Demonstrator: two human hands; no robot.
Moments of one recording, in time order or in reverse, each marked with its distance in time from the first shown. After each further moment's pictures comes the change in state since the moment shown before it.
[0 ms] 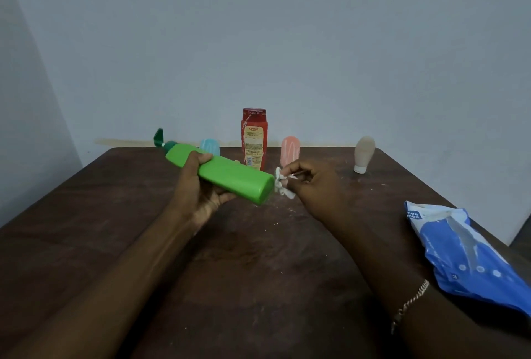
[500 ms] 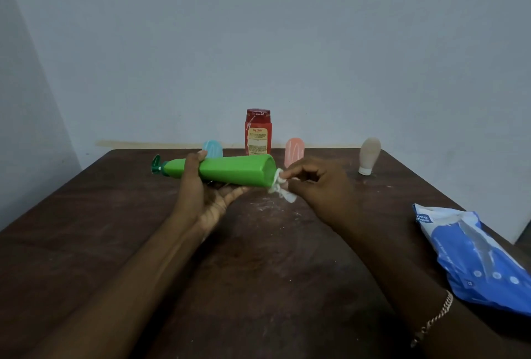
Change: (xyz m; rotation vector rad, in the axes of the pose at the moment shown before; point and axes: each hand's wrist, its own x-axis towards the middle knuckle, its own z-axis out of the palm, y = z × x) left_hand 0.000 -0.002 0.002 -0.208 0.082 -0.017; right_hand -0.005 -0.022 -0.002 0.028 -0.030 -0.117
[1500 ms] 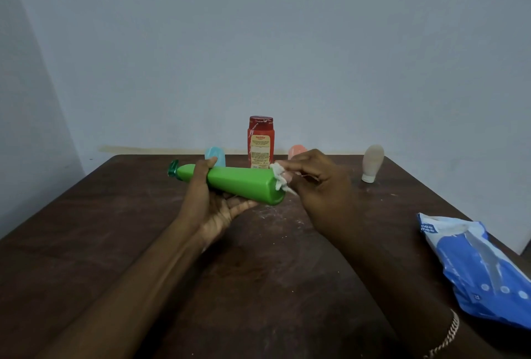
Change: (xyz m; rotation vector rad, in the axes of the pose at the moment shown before) left_hand -0.002 0.002 0.009 0.111 -0.063 -0.091; right_hand 0.002 -0.022 0.006 0.003 0.085 -0.191
